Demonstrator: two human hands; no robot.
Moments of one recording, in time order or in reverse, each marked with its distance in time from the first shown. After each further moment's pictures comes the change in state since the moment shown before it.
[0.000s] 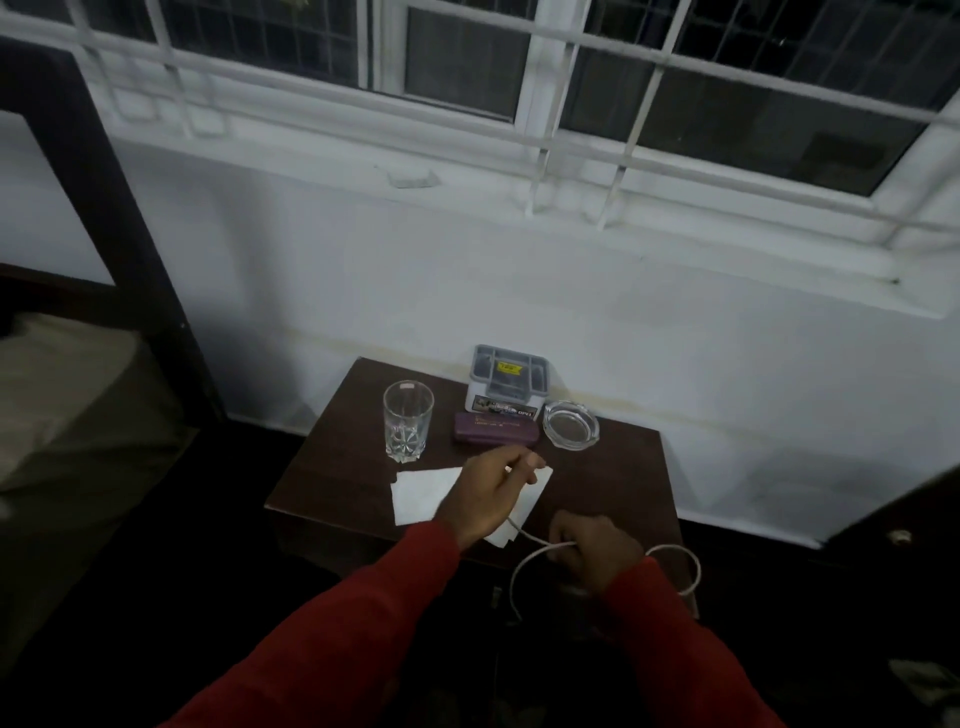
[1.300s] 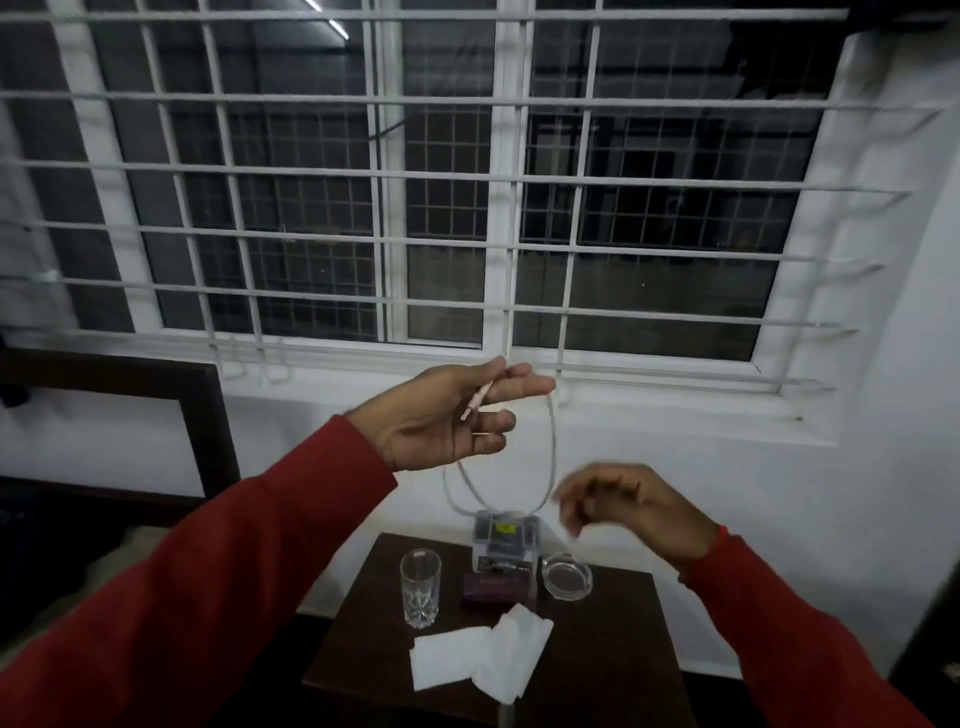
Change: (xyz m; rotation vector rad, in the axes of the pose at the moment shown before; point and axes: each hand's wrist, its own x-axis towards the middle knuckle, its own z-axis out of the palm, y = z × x) left_hand -0.023 0.361 -0.174 -0.712 -0.384 -0.206; right_hand -0.136 -0.104 -0.248 0.832 0.140 -0.746
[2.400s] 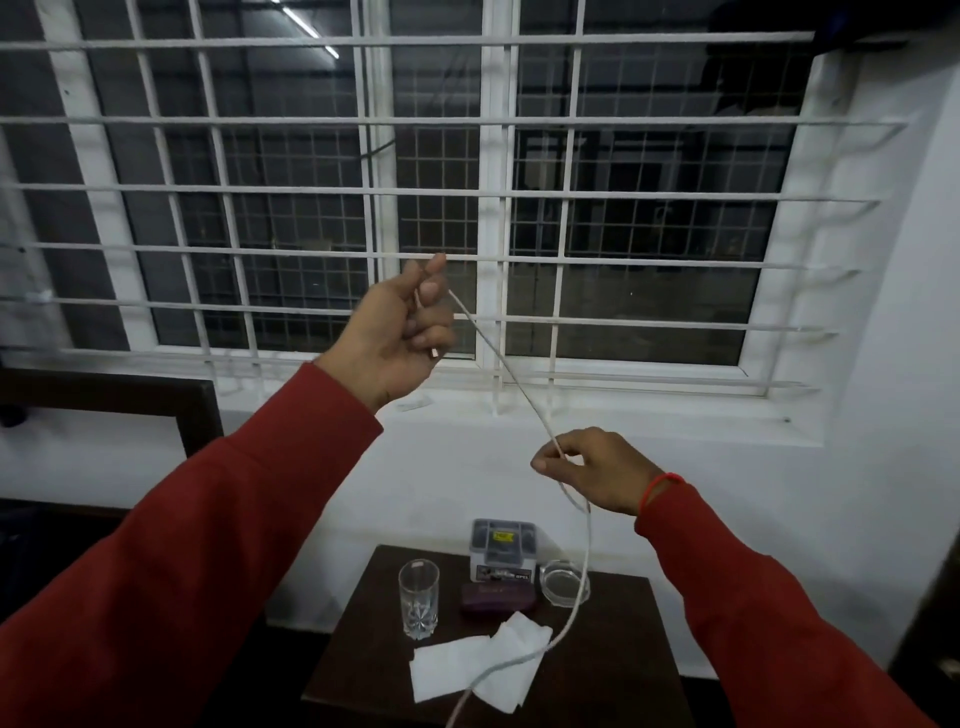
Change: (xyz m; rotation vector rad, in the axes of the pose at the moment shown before) left_hand -0.005 0.064 -0.001 -0.337 0.124 0.387; right_hand 0.045 -0.031 0.005 -0.679 0.208 0.268
